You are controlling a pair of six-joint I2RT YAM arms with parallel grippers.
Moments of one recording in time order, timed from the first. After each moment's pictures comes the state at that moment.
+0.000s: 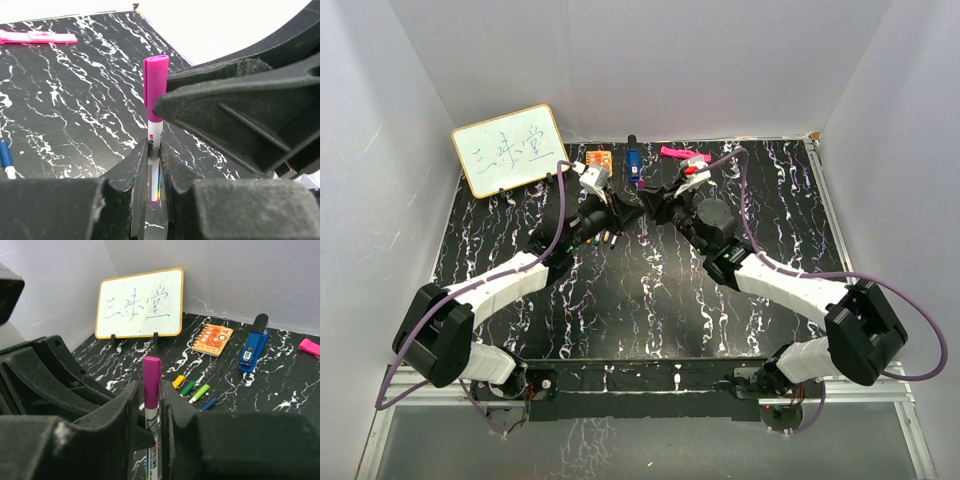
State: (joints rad) left arm -0.59 1.38 0.79 0.55 0.30 -0.43; right arm 0.70 1.35 0.82 0.65 0.09 0.27
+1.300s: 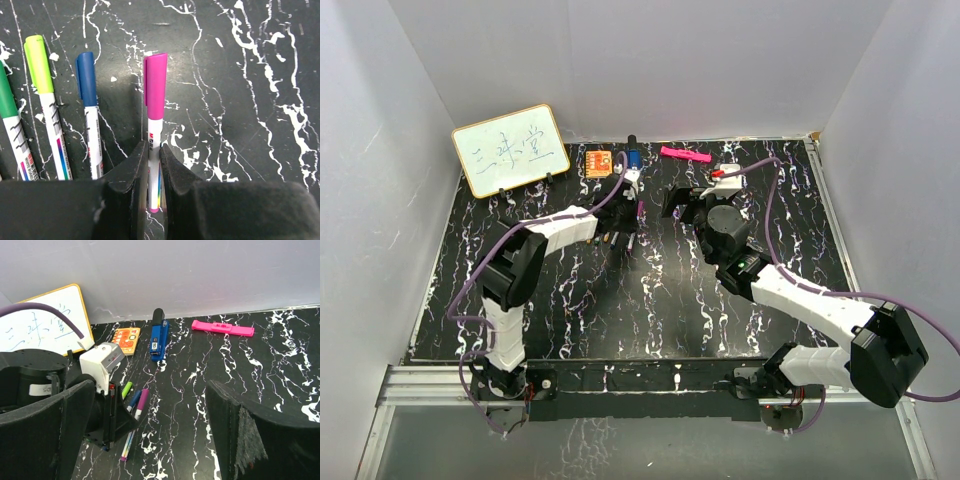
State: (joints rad) left arm -0.58 1.97 1.29 -0.11 0.00 -0.29; right arm 0.72 1.22 0.79 0.46 0.55 0.23
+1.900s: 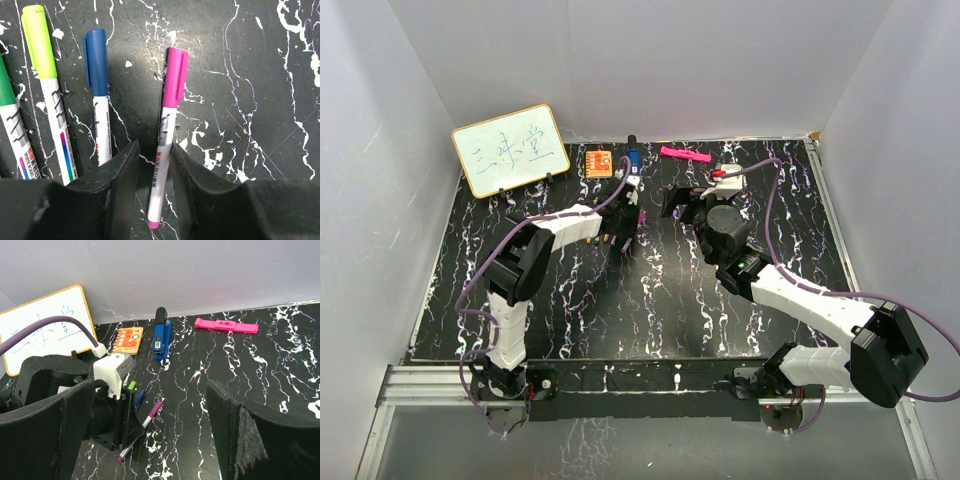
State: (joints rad) left arm -0.58 2.04 1.35 -0.21 -0.05 -0.29; right arm 0.72 1.22 0.79 0.45 0.55 0.26
